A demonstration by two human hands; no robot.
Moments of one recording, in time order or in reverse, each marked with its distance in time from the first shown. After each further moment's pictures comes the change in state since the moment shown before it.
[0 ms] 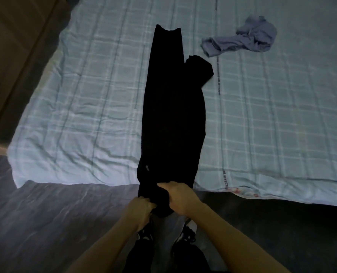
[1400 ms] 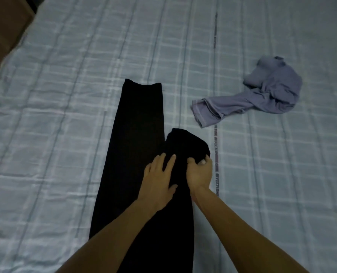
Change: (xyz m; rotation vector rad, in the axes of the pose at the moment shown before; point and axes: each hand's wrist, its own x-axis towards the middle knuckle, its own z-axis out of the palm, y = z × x) left_hand 0.489 0.004 -0.222 -0.217 0.186 -0.045; right_hand 0.320 0.219 -0.326 1.252 0.840 0.689
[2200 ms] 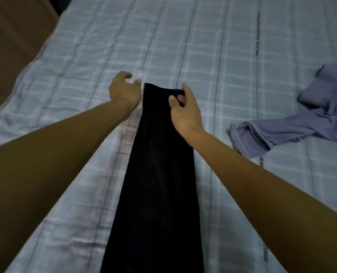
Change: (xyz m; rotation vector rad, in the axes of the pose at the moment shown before) left_hand 0.227 -0.150 -0.185 -0.694 0.613 -0.539; right_hand 0.087 -0.154 0.168 -0.132 -0.446 -0.435
